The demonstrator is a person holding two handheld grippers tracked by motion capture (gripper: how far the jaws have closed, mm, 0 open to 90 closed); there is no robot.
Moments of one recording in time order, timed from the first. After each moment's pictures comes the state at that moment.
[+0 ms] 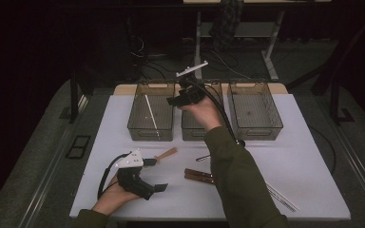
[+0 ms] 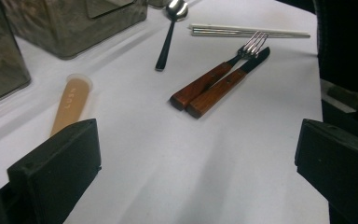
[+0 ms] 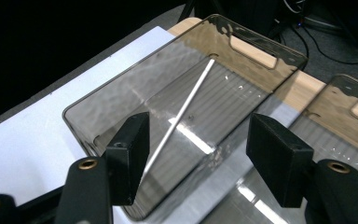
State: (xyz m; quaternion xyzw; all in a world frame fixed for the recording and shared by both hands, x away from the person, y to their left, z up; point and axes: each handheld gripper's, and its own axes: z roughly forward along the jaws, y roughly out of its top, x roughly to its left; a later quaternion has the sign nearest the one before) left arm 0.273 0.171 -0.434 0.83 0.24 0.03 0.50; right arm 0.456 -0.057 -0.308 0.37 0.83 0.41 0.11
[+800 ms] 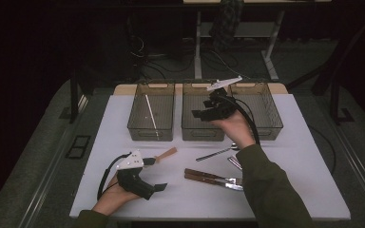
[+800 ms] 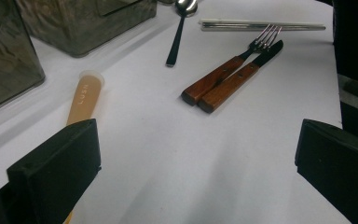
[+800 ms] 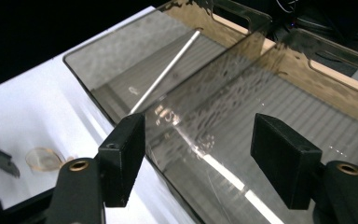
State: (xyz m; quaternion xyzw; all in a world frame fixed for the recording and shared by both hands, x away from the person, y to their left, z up) left arm 0.273 0.171 -0.437 0.83 0.23 0.05 0.50; right arm 0.413 -0.135 -0.324 0.36 0.82 0.42 0.12
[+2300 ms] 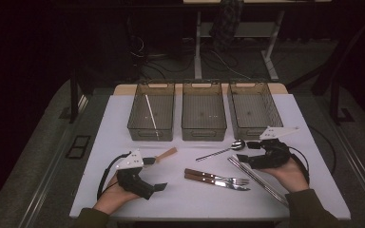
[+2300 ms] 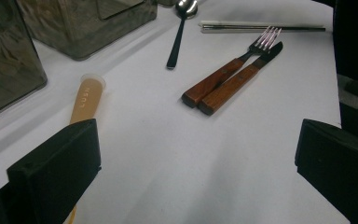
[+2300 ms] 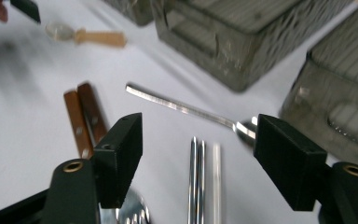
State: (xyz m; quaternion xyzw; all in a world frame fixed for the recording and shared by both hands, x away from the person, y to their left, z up) left arm 0.273 0.170 -0.434 0.84 0.23 0.06 0.50; right arm 0.303 -0.263 -0.389 0.36 0.83 0.41 0.10
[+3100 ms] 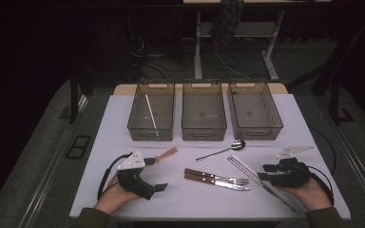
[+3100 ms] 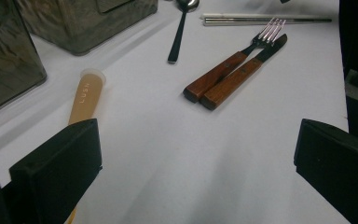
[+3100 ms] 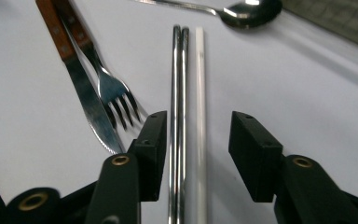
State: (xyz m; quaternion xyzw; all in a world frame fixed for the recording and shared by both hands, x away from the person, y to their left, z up) left arm 0.273 0.169 -0.435 0.84 0.23 0.06 0.48; right arm 0.265 -0.310 -0.421 0.40 0.85 0.34 0.08
